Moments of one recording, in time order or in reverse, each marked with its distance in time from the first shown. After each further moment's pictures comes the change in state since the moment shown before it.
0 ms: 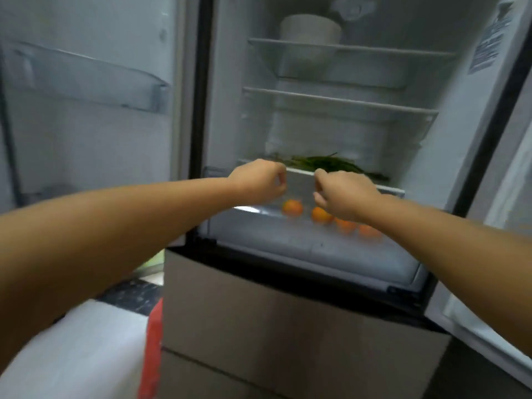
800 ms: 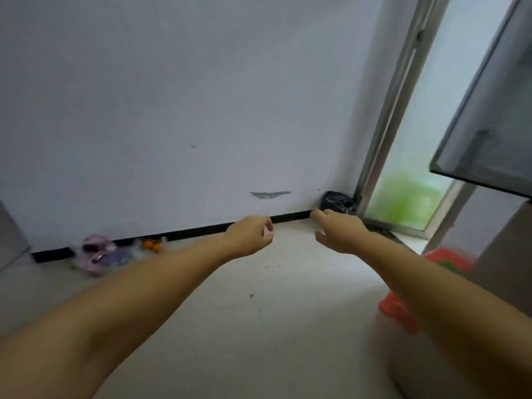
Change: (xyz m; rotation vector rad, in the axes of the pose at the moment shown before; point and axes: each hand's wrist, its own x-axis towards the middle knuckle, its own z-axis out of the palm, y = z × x) left_hand -0.723 -0.107 -0.190 0.128 -0.073 -1.076; right_hand -0.271 -0.573 -0.122 0.434 -0.112 -0.948
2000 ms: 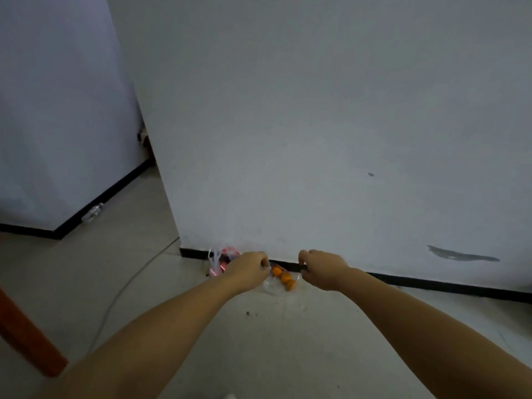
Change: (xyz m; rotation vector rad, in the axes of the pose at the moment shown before) left_hand 0.095 -0.646 -0.183 -0.100 0.034 -0.676; right_hand 0.573 -0.518 0.050 0.137 -0.272 -0.540
